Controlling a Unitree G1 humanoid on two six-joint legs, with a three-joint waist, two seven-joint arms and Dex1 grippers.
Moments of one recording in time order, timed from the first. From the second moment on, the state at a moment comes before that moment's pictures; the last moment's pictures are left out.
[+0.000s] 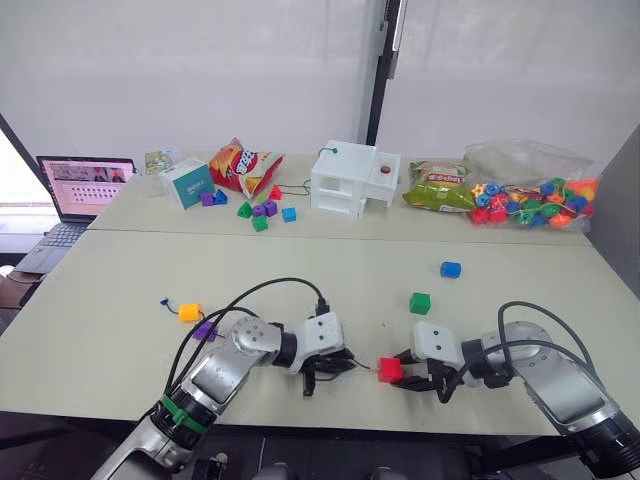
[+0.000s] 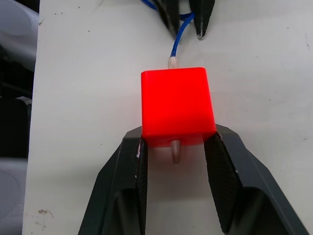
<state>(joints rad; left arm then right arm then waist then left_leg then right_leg) -0.45 0.45 -0.47 -0.06 -0.08 0.37 -1.01 -0.25 -0.84 0.25 -0.24 0.12 0.37 1.20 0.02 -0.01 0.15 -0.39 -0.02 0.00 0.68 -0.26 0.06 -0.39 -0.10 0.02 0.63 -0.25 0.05</state>
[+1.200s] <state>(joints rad) -0.54 0.42 -0.47 -0.18 -0.15 0.53 -1.08 -0.25 -0.83 0.24 -0.25 0.14 0.42 1.15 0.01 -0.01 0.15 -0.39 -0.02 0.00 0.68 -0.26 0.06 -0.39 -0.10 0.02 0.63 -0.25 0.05</state>
